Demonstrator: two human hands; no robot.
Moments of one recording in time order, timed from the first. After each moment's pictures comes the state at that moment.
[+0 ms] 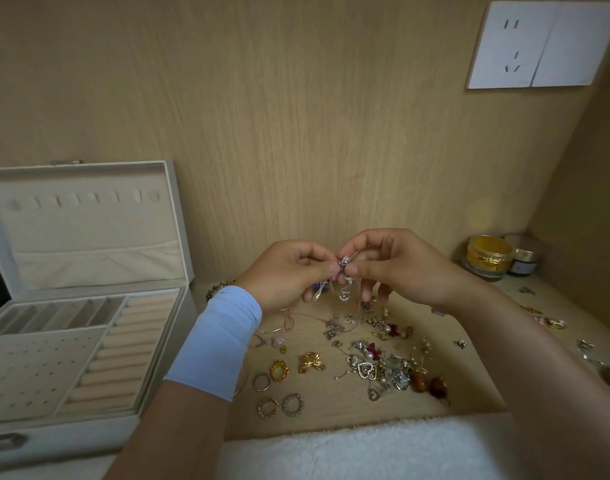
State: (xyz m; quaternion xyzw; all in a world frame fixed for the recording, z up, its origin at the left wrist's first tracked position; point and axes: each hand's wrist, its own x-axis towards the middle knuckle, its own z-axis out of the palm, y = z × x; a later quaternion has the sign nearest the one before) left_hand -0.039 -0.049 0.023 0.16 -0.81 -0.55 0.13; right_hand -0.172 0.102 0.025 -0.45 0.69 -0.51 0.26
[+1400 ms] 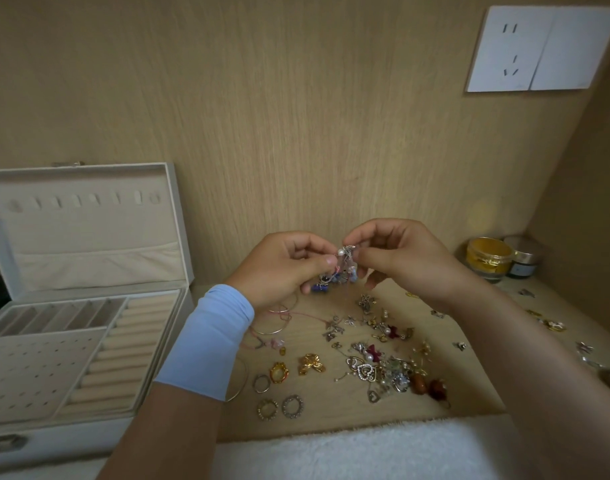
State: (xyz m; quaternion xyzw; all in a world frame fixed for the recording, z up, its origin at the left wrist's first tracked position) left_hand -0.035 -0.053 0.030 0.10 -0.80 -0.56 0.18; right_hand -0.167 0.101 0.033 -0.43 0.67 -0.57 0.20
